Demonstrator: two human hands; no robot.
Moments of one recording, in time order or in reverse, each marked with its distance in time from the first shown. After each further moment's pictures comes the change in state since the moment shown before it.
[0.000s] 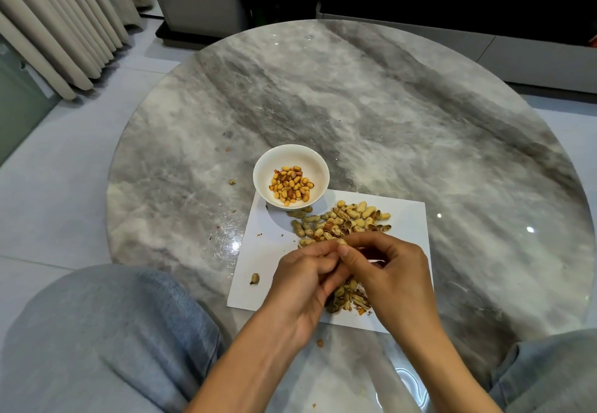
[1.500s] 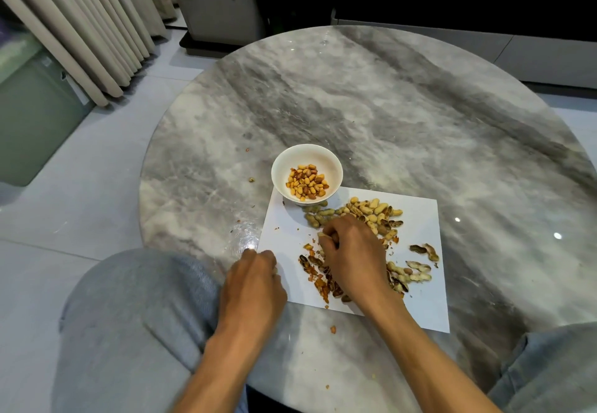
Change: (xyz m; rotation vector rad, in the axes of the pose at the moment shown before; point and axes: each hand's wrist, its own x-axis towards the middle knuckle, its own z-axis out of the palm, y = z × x) left_hand -0.017 0.012 -0.087 1.731 0.534 0.523; right_hand 0.030 0.034 0.059 -0.671 -0.079 -0.253
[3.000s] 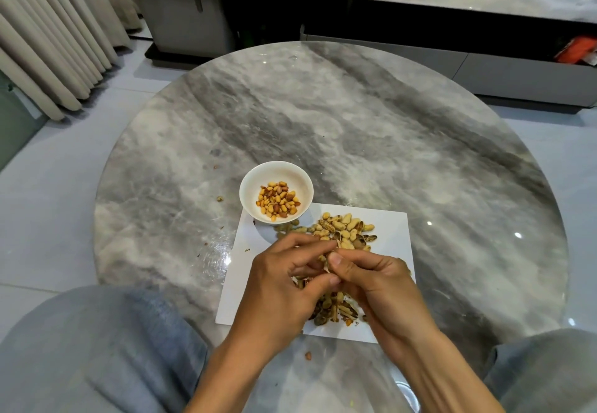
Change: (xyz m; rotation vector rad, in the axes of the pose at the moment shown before) left_hand 0.011 0.065 -0.004 -0.872 -0.004 0.510; right_hand -0.031 -0.004 -0.086 1.267 -0.196 0.521
